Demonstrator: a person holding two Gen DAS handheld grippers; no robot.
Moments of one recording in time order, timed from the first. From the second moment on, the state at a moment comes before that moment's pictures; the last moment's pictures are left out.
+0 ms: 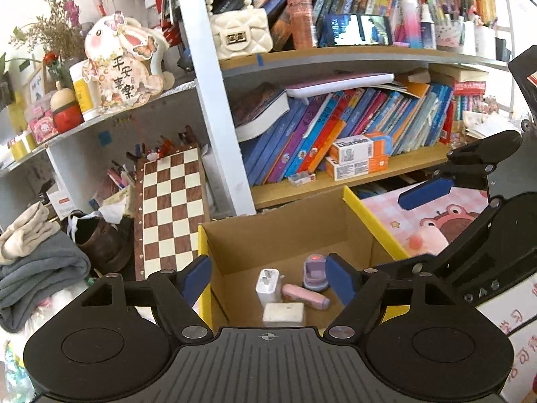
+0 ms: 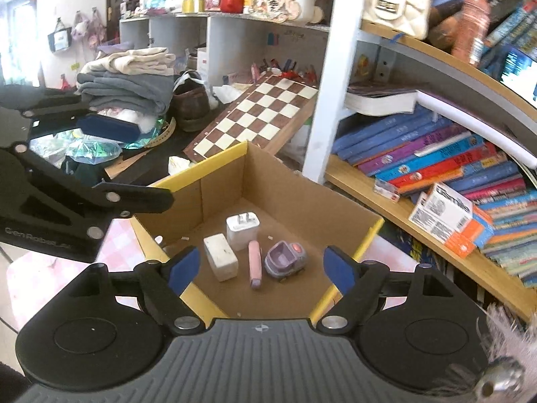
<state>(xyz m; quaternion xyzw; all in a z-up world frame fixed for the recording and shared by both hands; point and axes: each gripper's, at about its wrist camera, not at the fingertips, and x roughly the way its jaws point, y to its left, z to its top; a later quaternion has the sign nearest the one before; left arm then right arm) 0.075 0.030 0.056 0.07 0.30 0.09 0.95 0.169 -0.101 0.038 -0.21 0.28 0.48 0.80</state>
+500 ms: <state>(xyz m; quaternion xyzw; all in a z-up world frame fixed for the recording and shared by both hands) 0.050 -0.002 0.040 0.04 0.31 0.05 0.95 0.151 -0.195 0.017 -0.17 0.32 0.39 0.85</state>
